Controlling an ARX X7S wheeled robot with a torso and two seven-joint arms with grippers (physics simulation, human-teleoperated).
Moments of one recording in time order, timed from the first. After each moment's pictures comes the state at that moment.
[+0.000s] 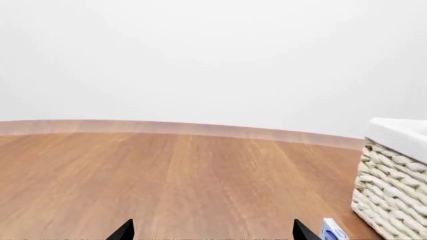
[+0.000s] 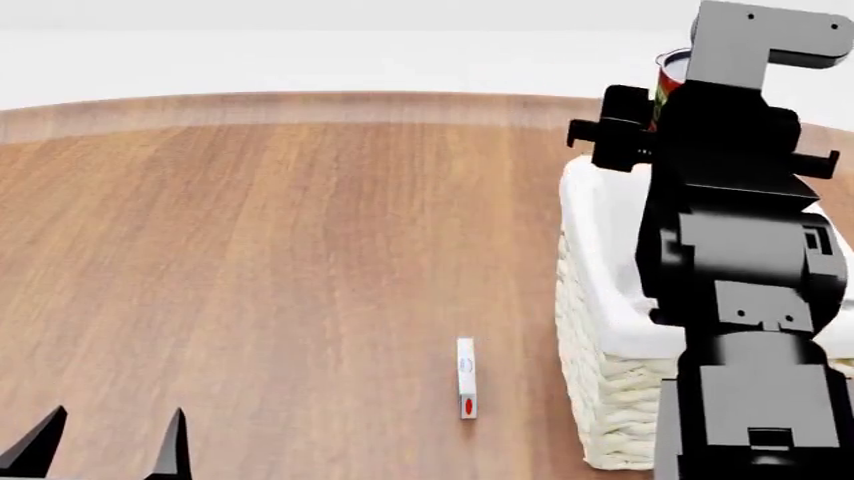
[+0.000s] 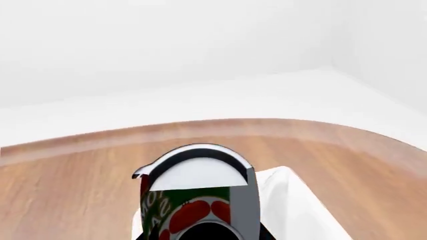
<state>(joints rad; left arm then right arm) -0.04 -0.30 0.22 0.13 -0.38 -0.01 -0.20 1.40 0.18 -0.19 1.12 0.30 0.50 0.20</state>
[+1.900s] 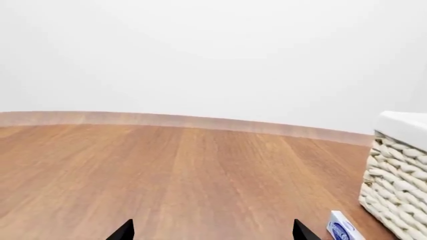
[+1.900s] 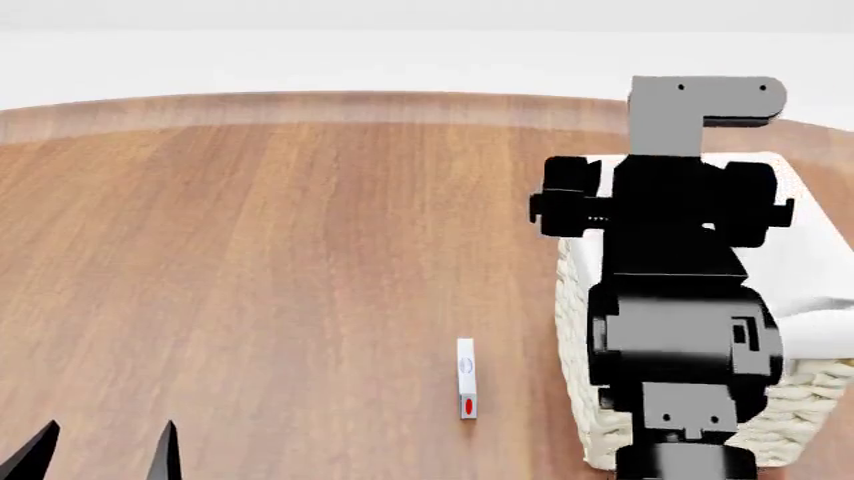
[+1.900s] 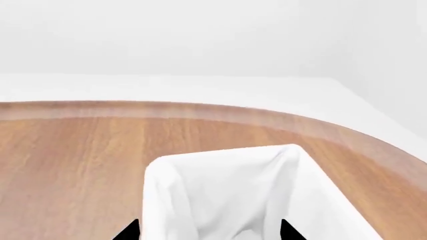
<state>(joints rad) -0.03 -0.31 0.23 0.08 -0.40 0.04 -0.20 1.14 0.10 -0.03 0.68 0.00 0.71 0.13</state>
